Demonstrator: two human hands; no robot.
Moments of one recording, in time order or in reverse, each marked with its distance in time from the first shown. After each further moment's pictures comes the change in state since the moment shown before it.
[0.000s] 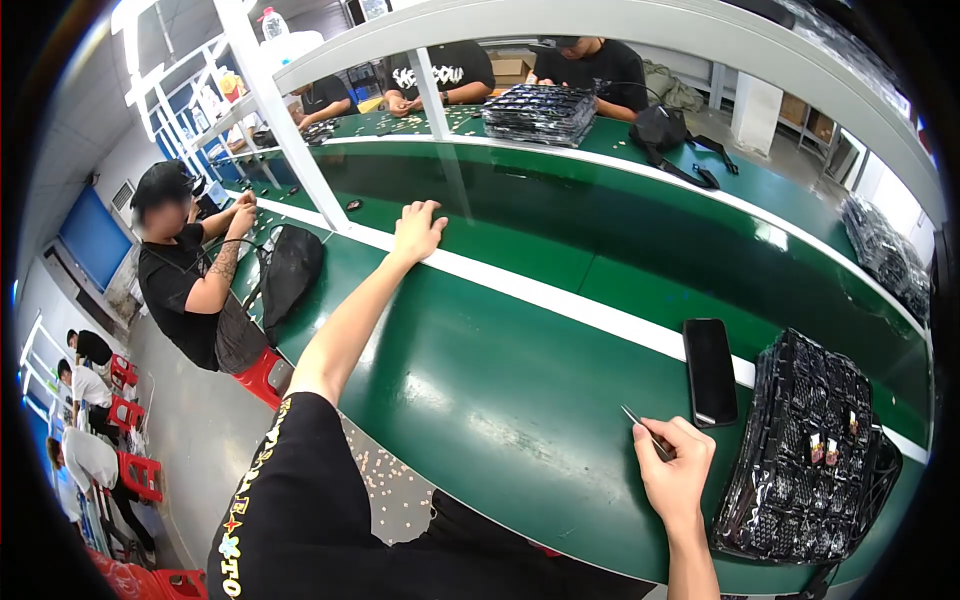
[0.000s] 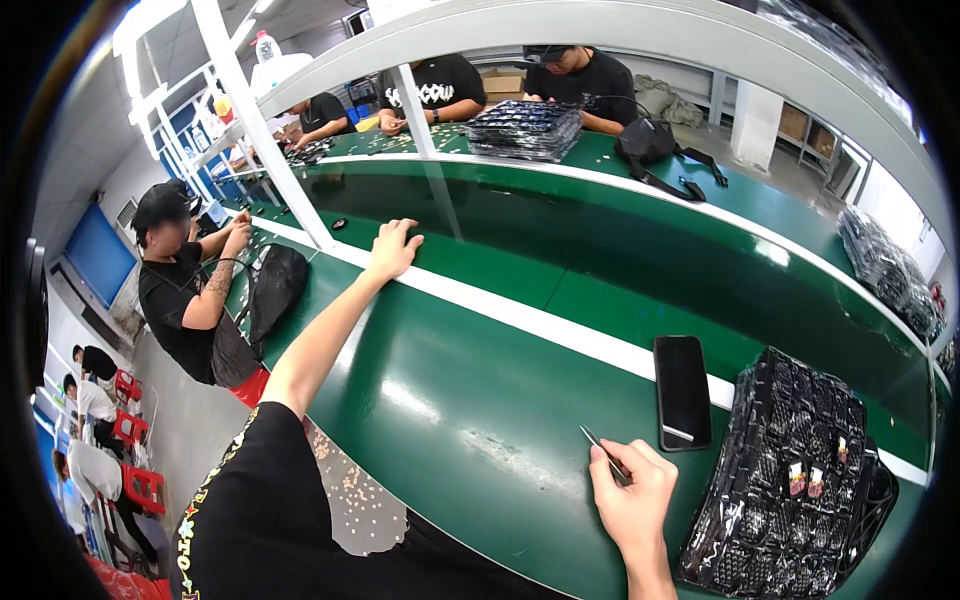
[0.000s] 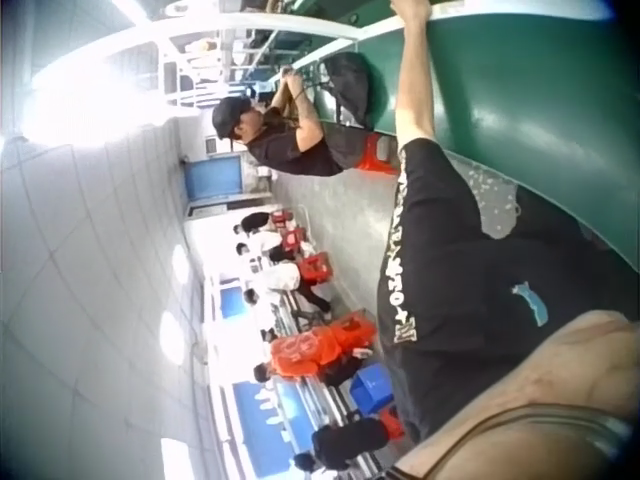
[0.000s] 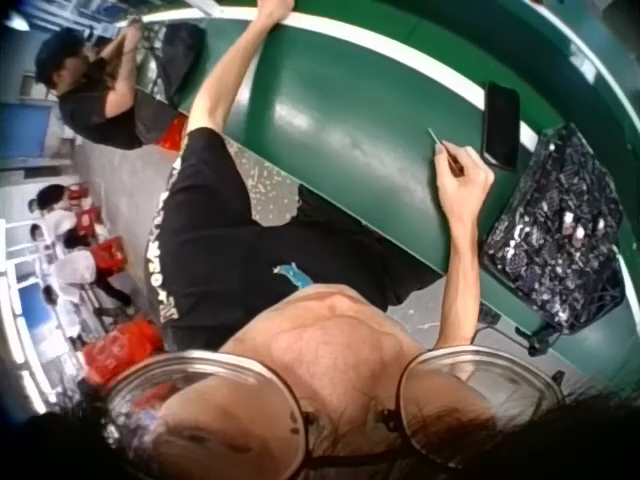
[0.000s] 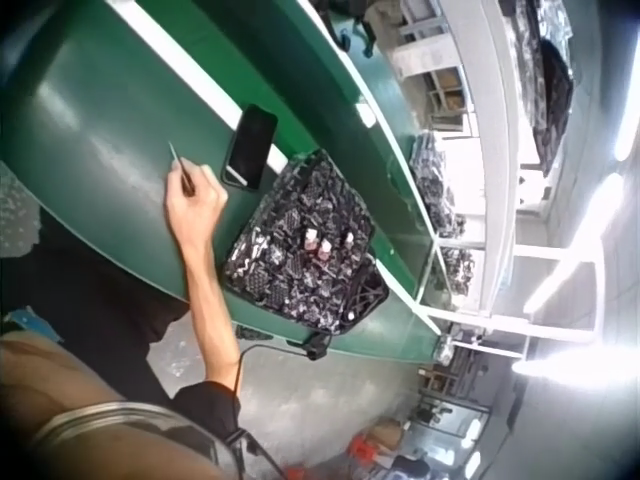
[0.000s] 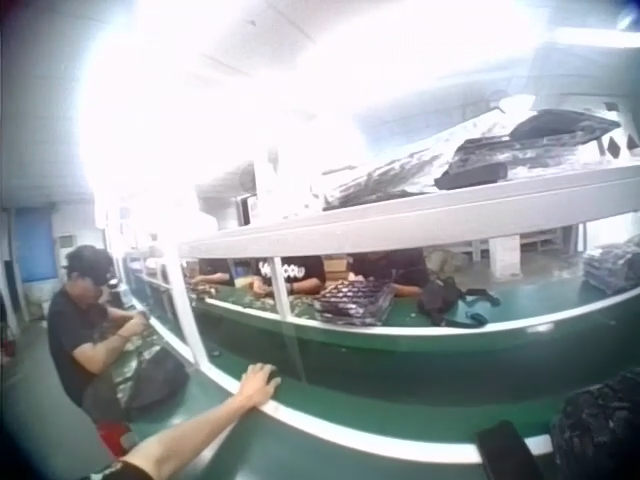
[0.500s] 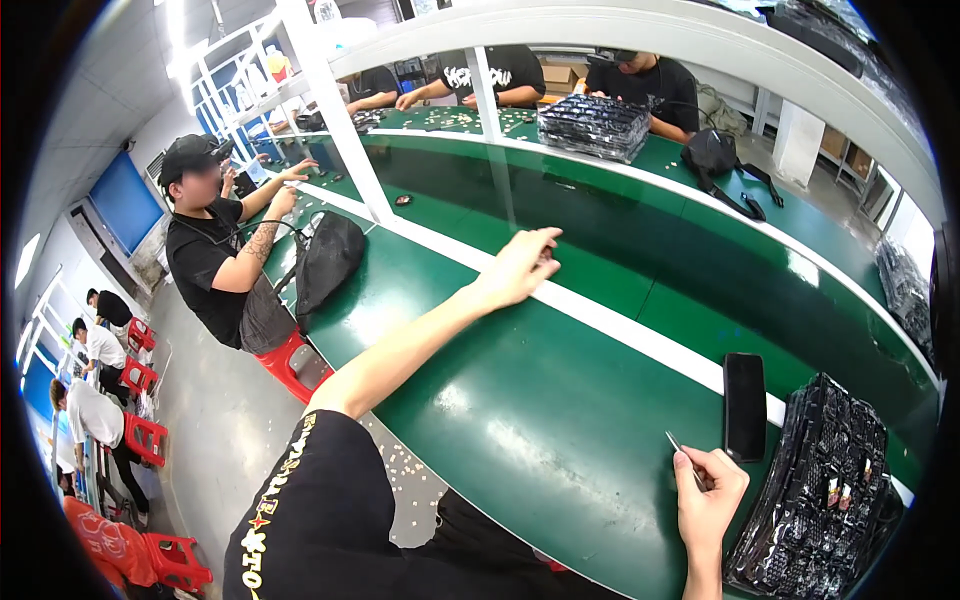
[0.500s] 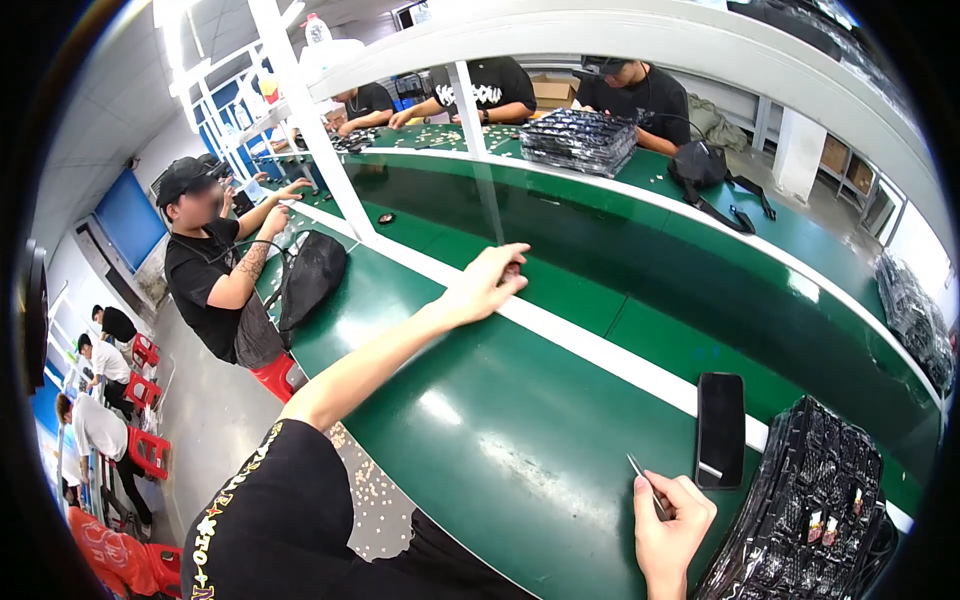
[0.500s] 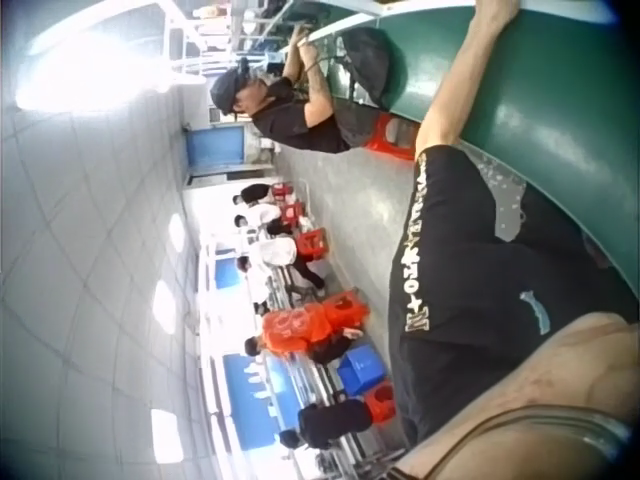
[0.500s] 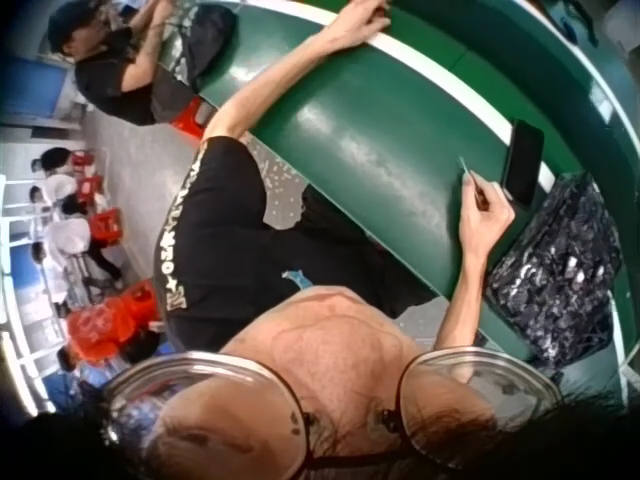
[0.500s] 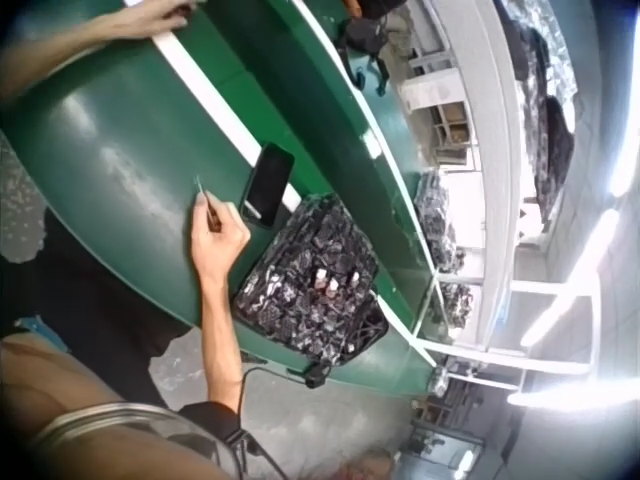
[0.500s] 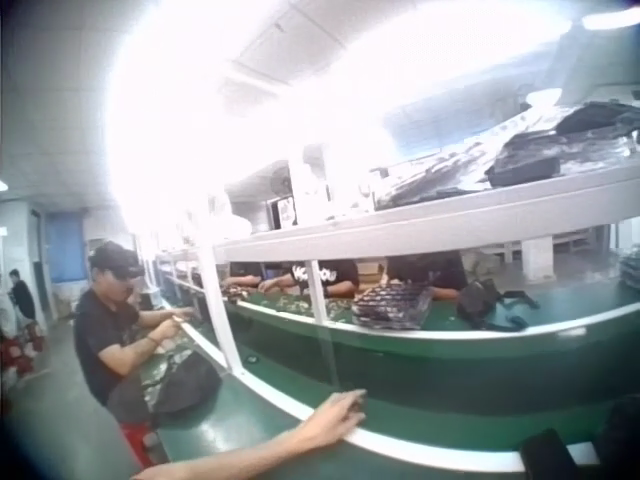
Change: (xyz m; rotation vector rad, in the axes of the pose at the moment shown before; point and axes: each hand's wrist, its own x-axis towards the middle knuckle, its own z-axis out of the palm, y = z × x) left_hand -0.067 0.128 -0.020 -0.521 -0.150 0.385; right_hand -0.004 0.006 -0.003 -0.029 0.034 0.077
